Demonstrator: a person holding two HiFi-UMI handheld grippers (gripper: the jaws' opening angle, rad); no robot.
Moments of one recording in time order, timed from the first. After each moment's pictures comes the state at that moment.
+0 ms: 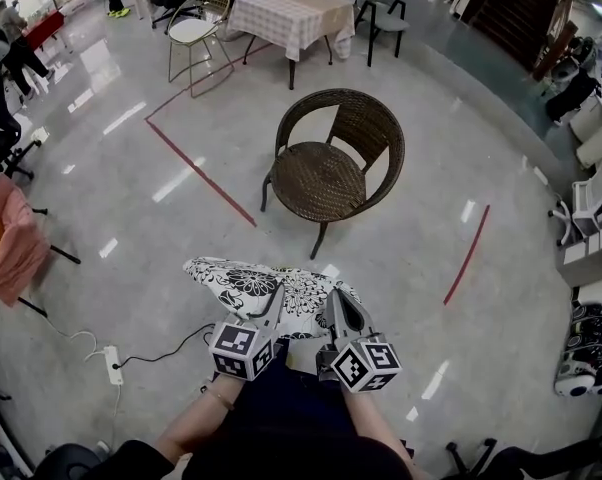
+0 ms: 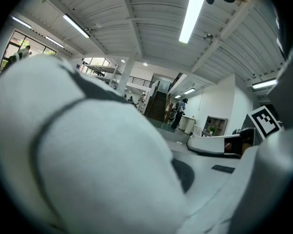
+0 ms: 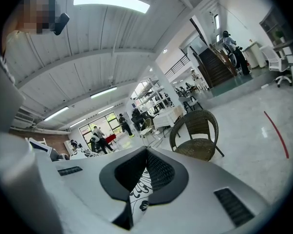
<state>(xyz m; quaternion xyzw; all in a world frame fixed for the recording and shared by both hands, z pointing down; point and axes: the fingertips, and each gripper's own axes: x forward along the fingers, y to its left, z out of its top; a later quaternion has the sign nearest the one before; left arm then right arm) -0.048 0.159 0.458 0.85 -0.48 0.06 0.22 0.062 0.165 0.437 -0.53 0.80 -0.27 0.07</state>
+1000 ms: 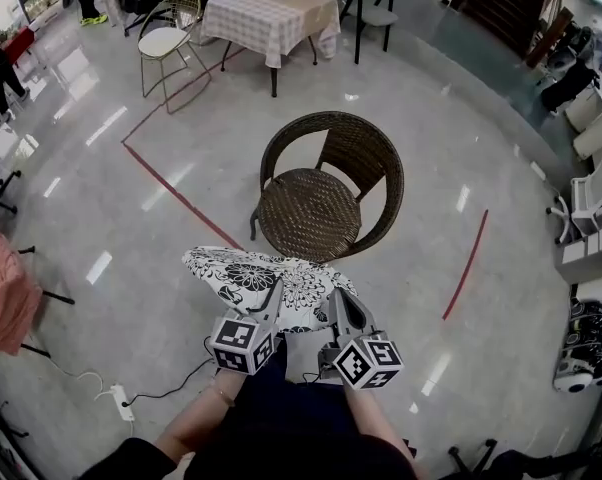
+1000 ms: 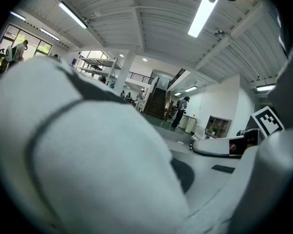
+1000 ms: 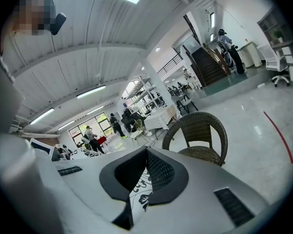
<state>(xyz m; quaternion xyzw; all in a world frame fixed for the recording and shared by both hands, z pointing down) -0.049 -0.035 0.459 0.85 -0.46 0.07 0.24 0.070 -0.014 0.440 -0.56 0.77 -0.29 0.07</state>
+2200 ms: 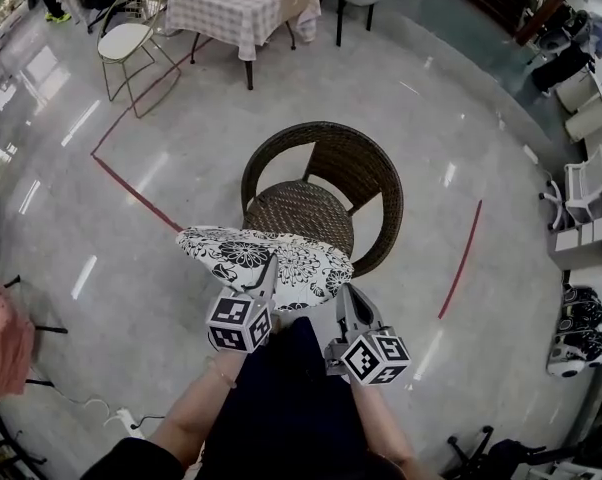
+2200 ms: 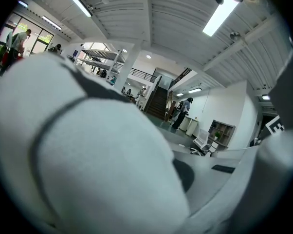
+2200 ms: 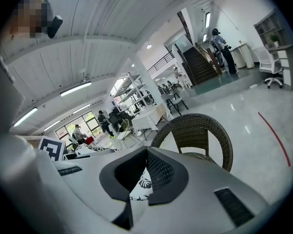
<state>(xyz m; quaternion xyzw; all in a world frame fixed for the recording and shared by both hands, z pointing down) -0.037 -0.214 0.485 0.85 -0.45 0.07 0.27 0.103 -0.146 0.463 -0.61 0.73 -0.32 0.04</state>
